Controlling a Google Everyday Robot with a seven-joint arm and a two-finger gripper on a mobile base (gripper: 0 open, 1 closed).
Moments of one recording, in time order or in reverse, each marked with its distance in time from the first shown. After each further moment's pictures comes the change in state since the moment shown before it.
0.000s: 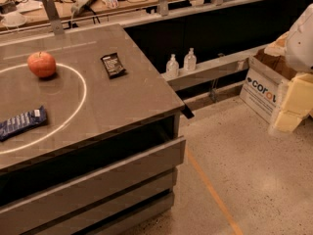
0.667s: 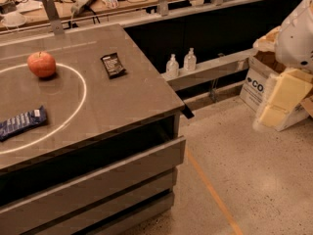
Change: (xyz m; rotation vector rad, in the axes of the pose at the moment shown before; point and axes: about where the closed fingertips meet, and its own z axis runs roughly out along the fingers) arm -0.027 -0.001 -0.001 0.007 -0.103 -0.007
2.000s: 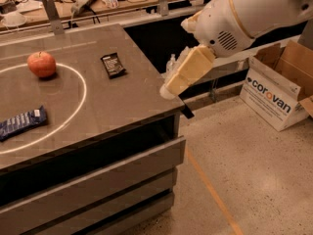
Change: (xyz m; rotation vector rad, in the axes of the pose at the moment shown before) arm -0.158 -0.023 0.036 -0.013 -0.465 0.029
